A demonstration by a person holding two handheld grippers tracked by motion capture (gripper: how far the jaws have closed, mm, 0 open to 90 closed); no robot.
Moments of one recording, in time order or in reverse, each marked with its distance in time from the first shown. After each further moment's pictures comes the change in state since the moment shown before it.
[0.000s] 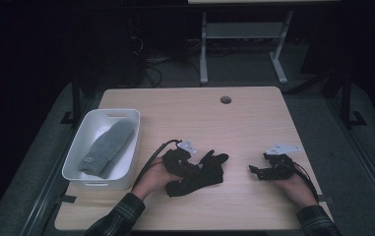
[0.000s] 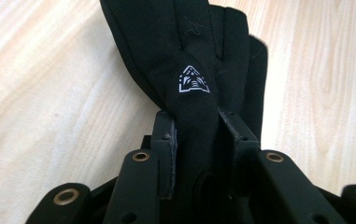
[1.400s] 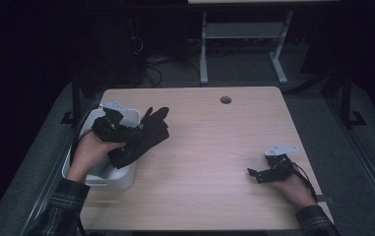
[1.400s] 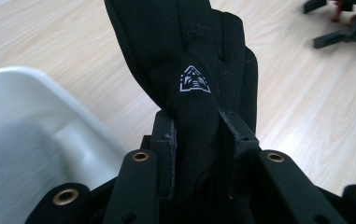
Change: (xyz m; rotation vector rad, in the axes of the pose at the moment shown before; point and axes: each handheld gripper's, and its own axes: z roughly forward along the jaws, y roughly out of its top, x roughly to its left) left arm 0.045 -0.038 -0.197 -0.145 0.285 -0.245; right arm 0.003 0.000 0.002 0.023 0.017 -0.008
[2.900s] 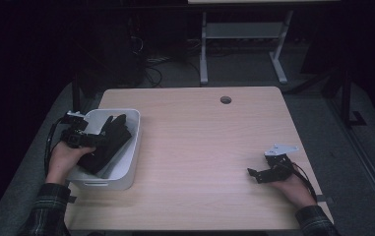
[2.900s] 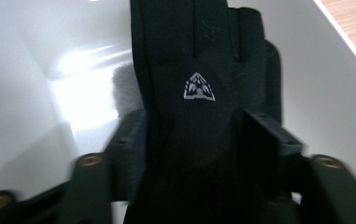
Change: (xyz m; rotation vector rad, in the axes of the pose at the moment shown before) left arm 0.092 -0.085 -0.006 0.056 0.228 -0.303; right arm 0.000 0.000 0.000 -0.002 -0.001 -0.003
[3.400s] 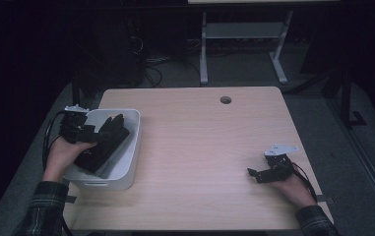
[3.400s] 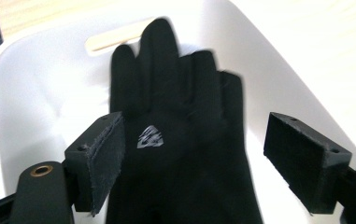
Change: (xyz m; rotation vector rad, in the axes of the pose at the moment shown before) left arm -0.017 0.016 -0.019 -0.100 0.003 0.066; right arm 0.000 0.000 0.000 0.002 0.000 0.004
